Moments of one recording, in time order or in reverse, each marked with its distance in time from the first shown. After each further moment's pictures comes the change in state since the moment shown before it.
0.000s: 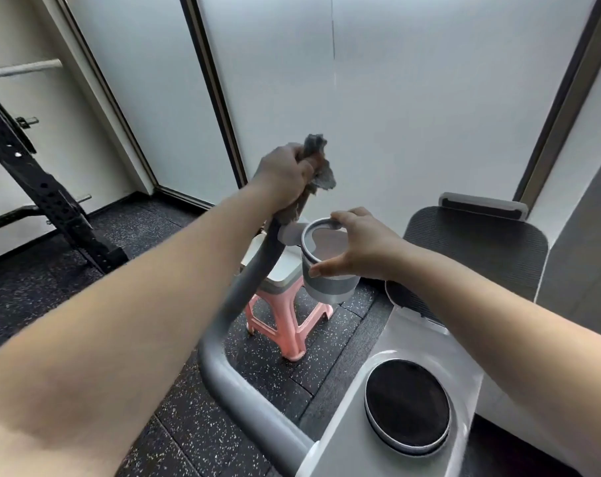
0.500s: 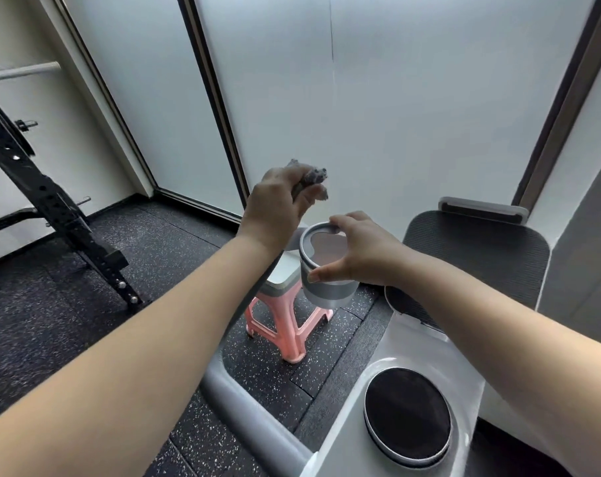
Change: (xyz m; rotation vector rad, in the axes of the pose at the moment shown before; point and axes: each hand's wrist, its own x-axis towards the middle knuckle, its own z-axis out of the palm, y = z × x) left_hand -0.027 -0.033 0.016 0.165 0.201 0.360; right_hand 0.001 0.003 -0.001 0.024 0.004 -0.006
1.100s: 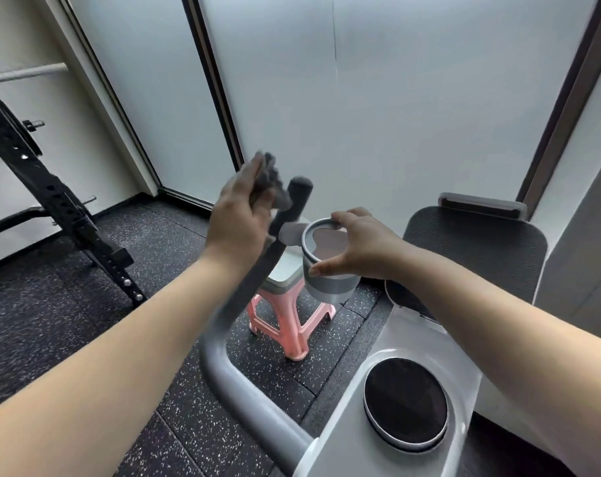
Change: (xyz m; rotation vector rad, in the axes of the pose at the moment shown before) left_hand -0.039 -0.003 -0.039 -0.039 0.064 -0.207; right_hand -0.001 -0.001 -0.001 0.003 0.005 0.001
